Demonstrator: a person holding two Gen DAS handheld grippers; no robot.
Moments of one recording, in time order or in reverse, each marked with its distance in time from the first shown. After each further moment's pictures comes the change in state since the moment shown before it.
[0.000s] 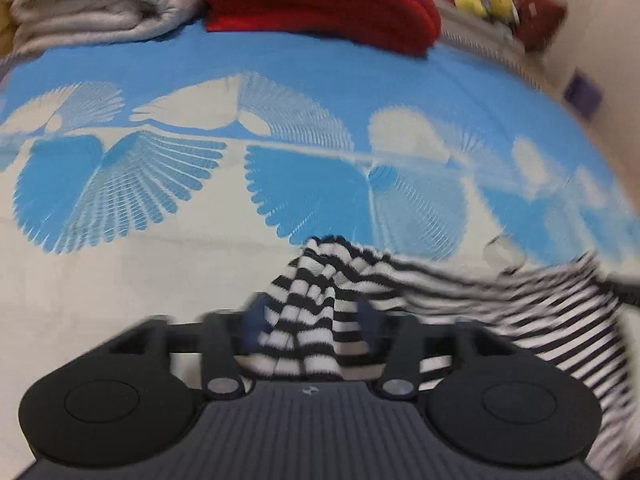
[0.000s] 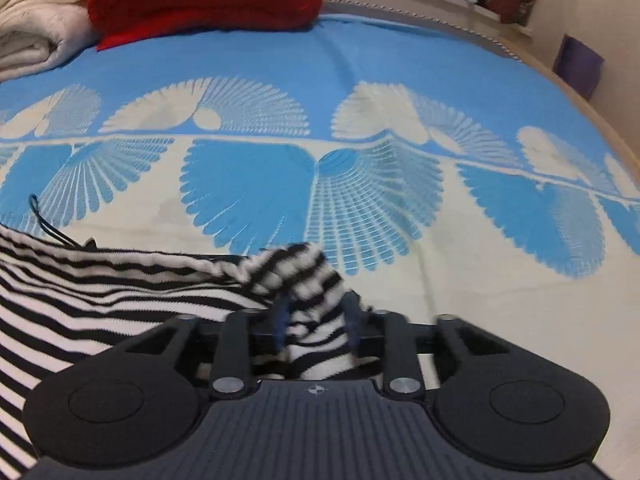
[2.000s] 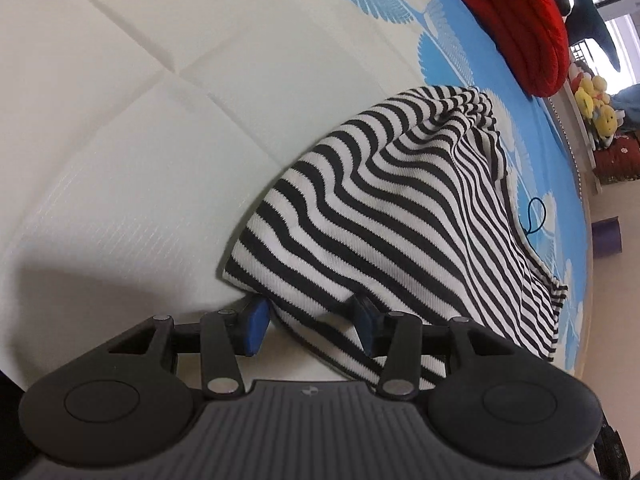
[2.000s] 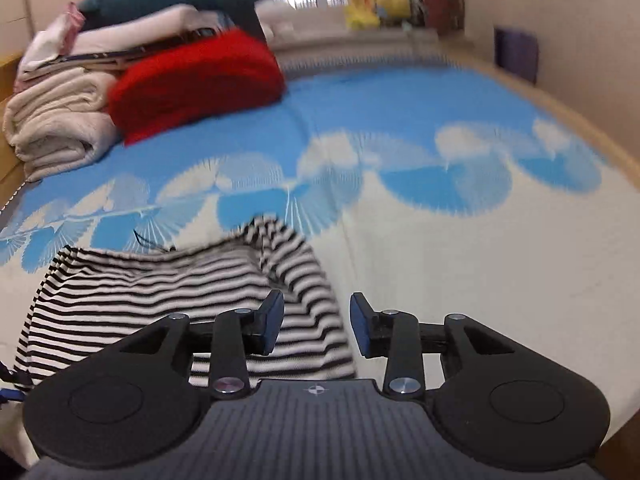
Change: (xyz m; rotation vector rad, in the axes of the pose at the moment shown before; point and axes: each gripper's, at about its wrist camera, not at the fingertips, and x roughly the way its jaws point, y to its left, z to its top) left arm -0.076 0.054 -0.162 -0.638 0.215 -0.047; right arm -0.201 -0.079 -0.095 0.187 -0.179 0.098
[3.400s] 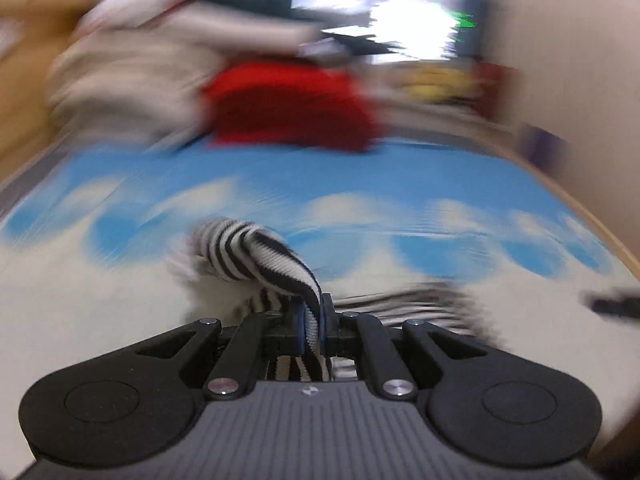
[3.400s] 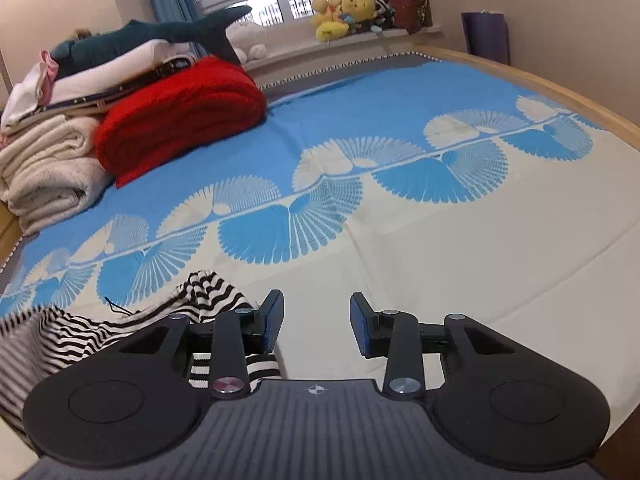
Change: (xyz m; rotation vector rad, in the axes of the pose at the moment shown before) left arm -0.096 -0.192 -0.124 0.824 -0.574 -0.026; right arm 0.008 0.001 -0.007 0.173 -0.039 0.005
